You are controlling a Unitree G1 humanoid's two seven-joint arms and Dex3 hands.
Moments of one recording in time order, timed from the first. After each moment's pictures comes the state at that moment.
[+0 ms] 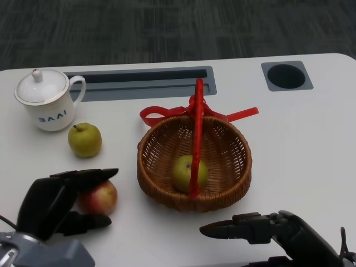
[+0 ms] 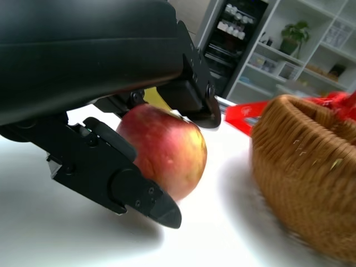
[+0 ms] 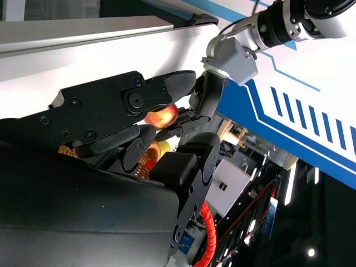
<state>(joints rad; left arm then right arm) -0.44 0.39 -0.36 1.20 0.68 -0.95 0.66 0.00 -0.16 0.25 0.42 0.02 -1.06 0.43</state>
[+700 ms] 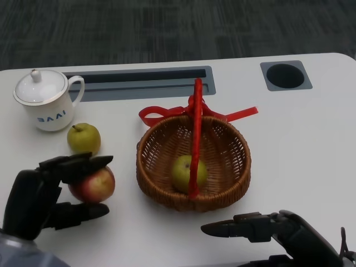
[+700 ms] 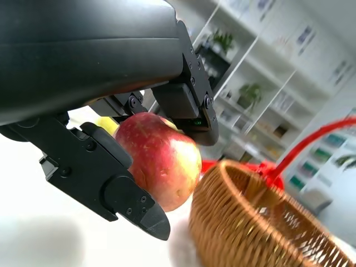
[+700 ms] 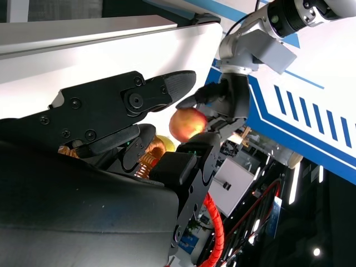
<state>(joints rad) -0.33 0.44 -0.26 0.98 0.64 -1.06 0.74 -0.01 -0.16 0.25 0.46 0.03 -1.07 0.43</state>
